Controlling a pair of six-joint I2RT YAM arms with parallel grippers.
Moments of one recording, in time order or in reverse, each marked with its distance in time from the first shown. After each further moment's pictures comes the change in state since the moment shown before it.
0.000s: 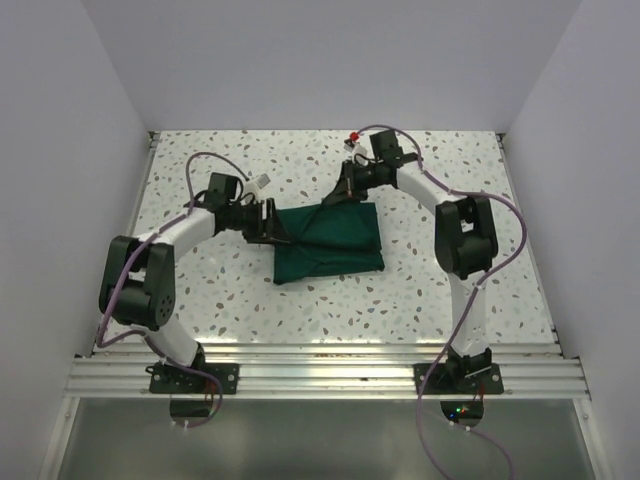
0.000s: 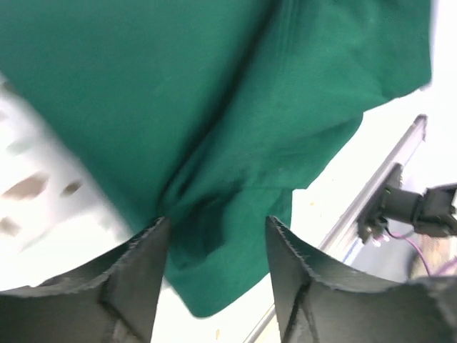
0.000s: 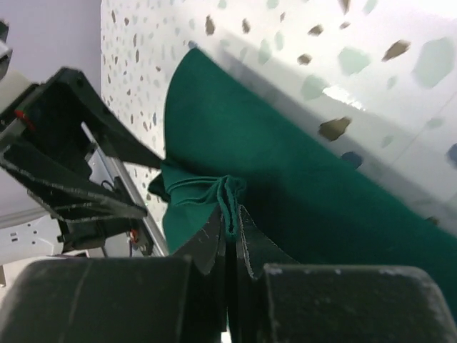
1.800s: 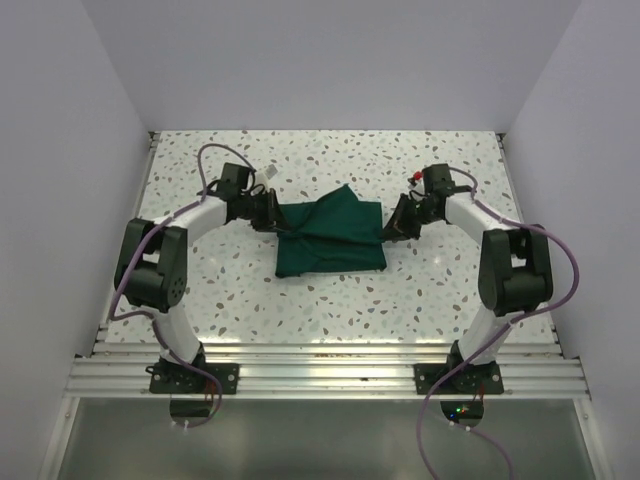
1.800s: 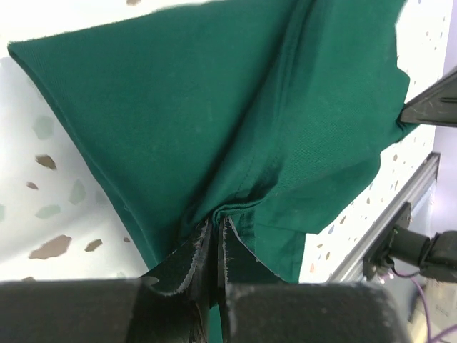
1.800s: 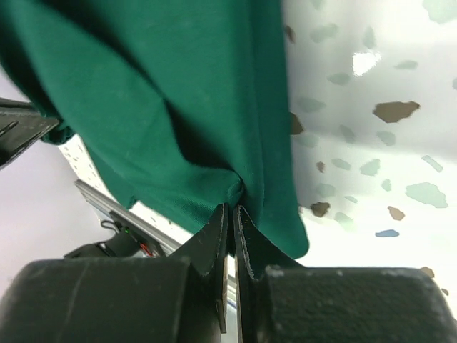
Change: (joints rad) left arm -0.026 0.100 0.123 0.018 -0.113 -0.076; right arm -0.189 -0.467 -0.606 -0.069 0.261 0.177
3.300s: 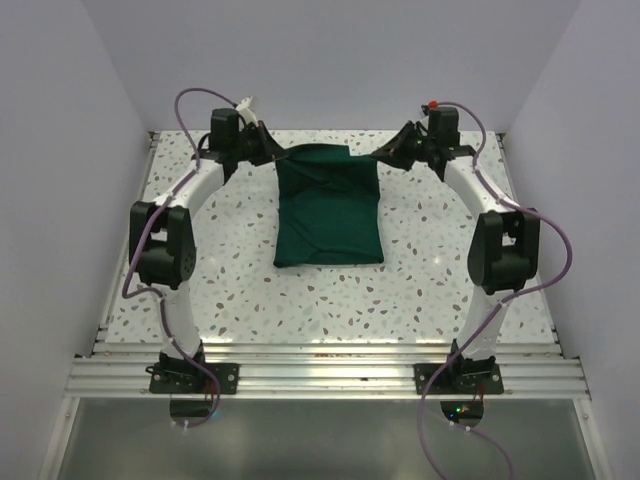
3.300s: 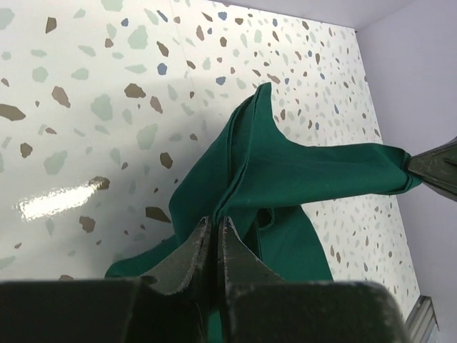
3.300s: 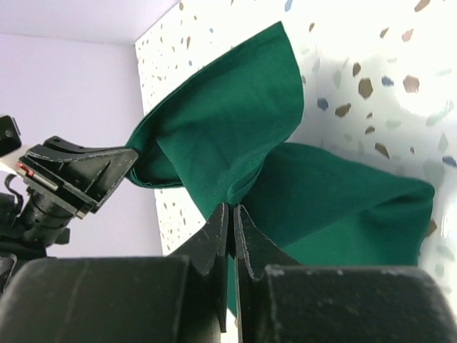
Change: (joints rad) left arm 0.063 0.227 0.479 0.205 -0.132 -0.163; right arm -0.013 0.221 0.483 0.289 0.047 0.285
